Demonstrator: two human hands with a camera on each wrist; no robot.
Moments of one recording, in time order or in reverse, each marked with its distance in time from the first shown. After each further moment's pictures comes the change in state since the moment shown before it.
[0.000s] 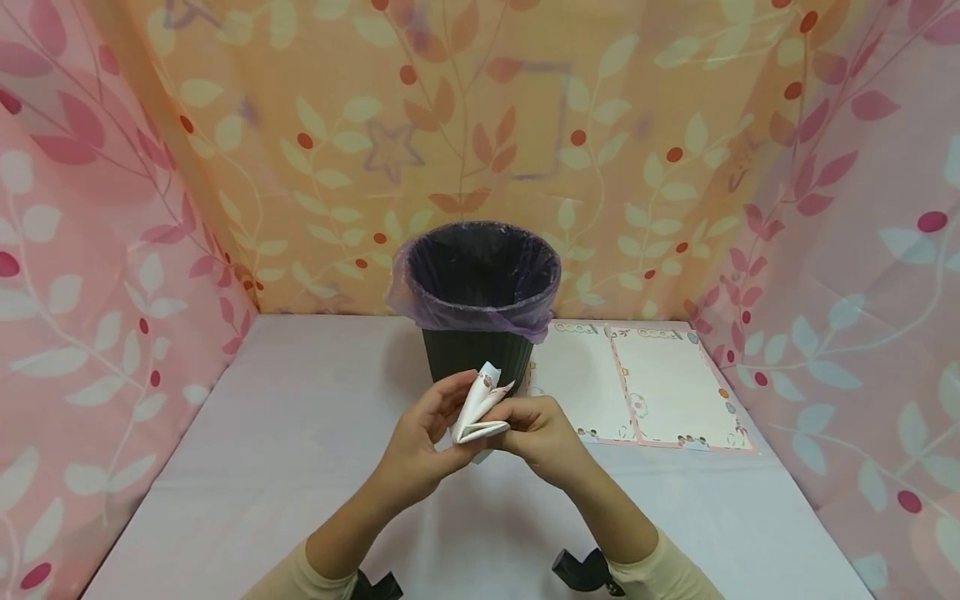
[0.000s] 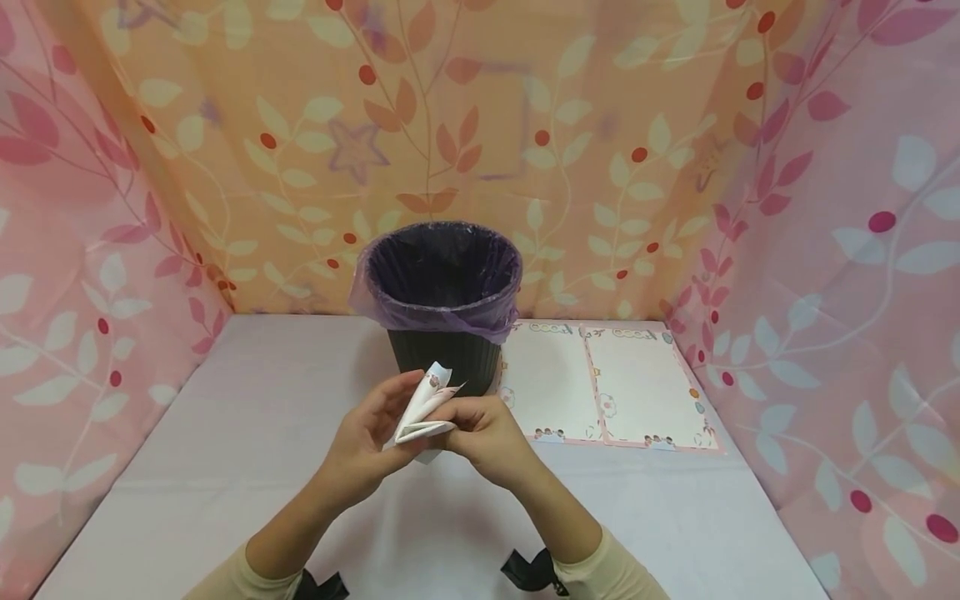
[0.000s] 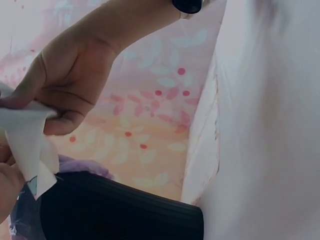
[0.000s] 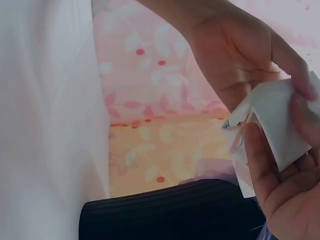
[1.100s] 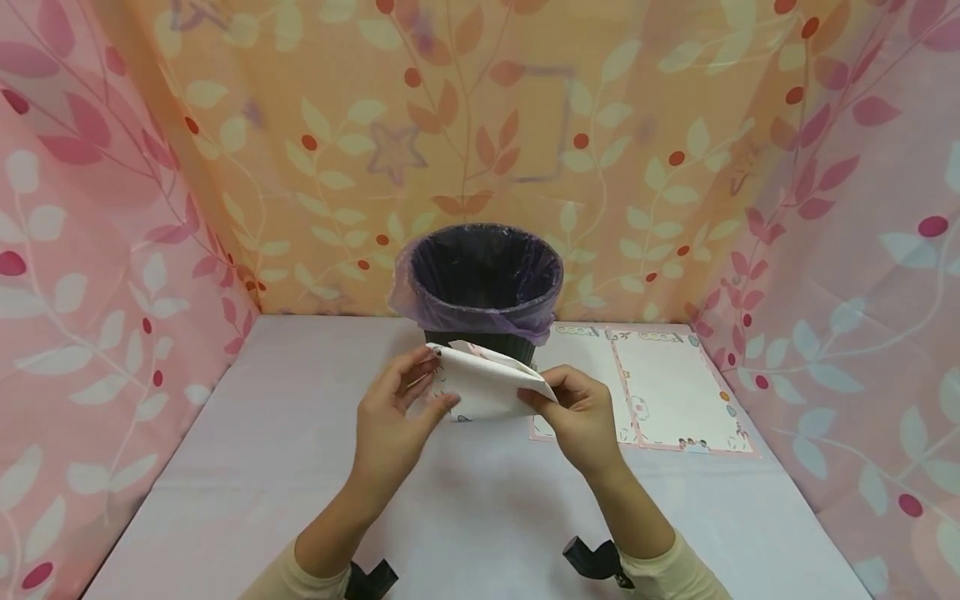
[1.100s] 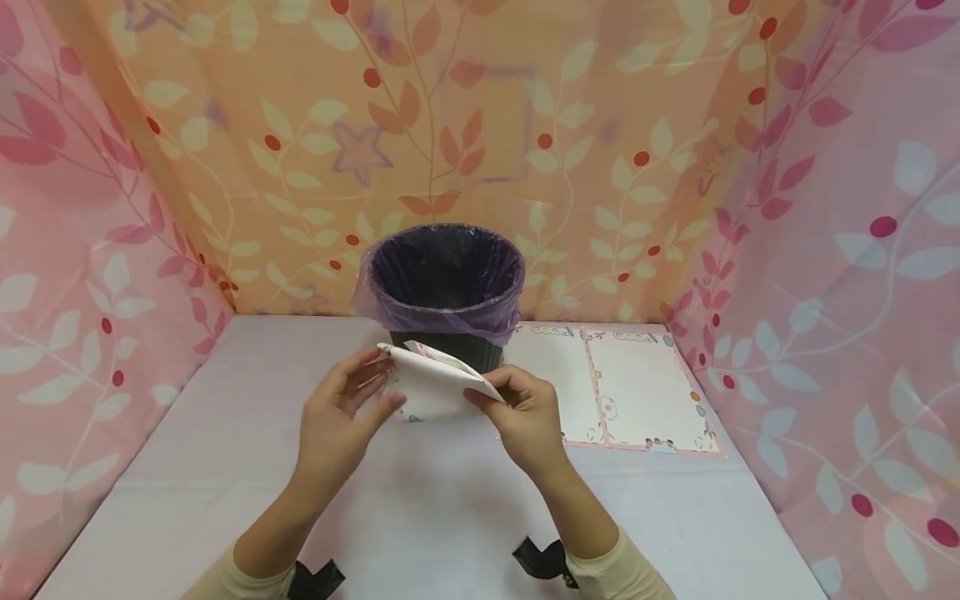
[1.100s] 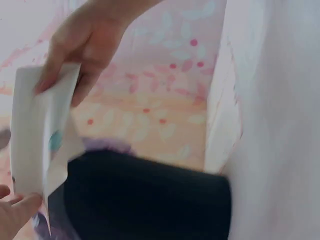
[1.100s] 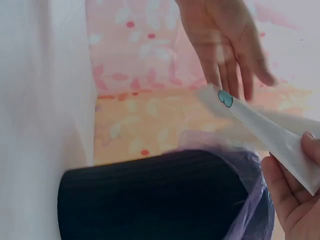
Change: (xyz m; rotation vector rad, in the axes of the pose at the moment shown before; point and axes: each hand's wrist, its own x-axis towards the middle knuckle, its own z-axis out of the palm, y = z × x) left_hand 0.009 0.005 -0.015 0.251 0.412 0.009; right_hand 0.001 -0.019 -0.020 -0.238 0.425 -0.151
